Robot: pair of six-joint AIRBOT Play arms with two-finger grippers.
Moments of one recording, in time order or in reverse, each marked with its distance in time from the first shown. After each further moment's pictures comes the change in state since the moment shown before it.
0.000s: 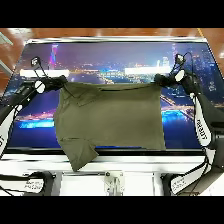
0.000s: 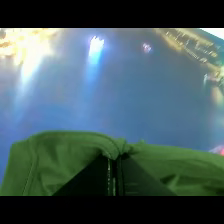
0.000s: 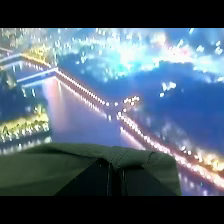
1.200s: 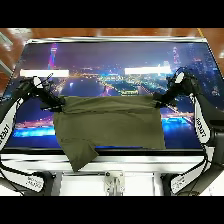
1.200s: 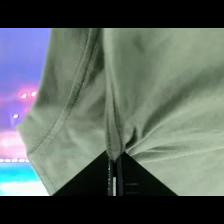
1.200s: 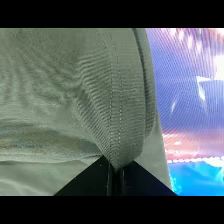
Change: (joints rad) left arm 0.086 -0.142 0.133 -0.068 -0.818 0.270; right arm -0.024 -0.029 -0.004 -0.040 0.622 0.025
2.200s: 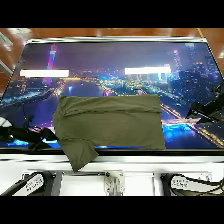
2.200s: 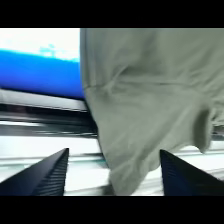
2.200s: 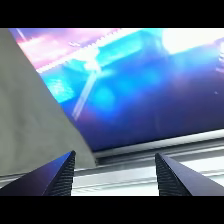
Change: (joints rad) left arm 0.422 0.610 -0.830 -0.368 -0.060 0.286; right arm -0.396 0.378 -0.205 -0.075 0.280 -0.181
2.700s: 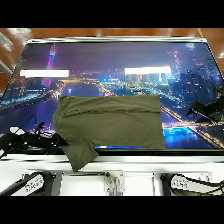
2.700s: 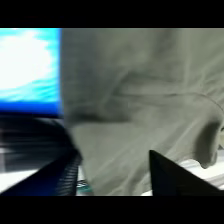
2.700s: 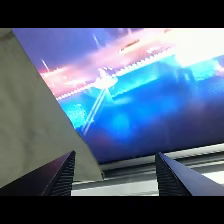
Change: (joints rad) left arm -0.113 -0.060 -0.138 -0.137 0.183 0.033; right arm -0.020 0.014 -0.027 0.037 -0.062 -0.003
